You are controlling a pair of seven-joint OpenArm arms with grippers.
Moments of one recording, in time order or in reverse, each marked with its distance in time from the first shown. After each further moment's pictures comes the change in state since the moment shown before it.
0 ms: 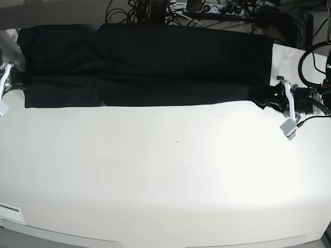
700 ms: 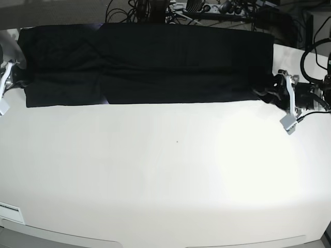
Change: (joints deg) left arm 2.6 -1.5 0.0 1.3 -0.2 0.0 0.4; right arm -0.2 -0.1 0.0 0.0 0.2 -1.7 0.1
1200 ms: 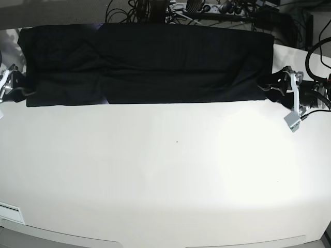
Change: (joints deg) left arm 1.2 -2.6 0.0 0.0 0.0 0.2 -0.7; right arm 3.5 -4.9 5.8 0.0 1.0 1.7 1.6
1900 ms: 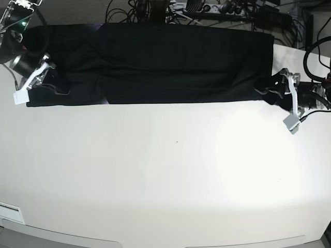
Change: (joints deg) left arm 0.0 1.0 0.0 0.0 0.6 1.5 -2.9; right arm -2.1 -26.8 2.4 -0.2 -10.0 0.0 10.0
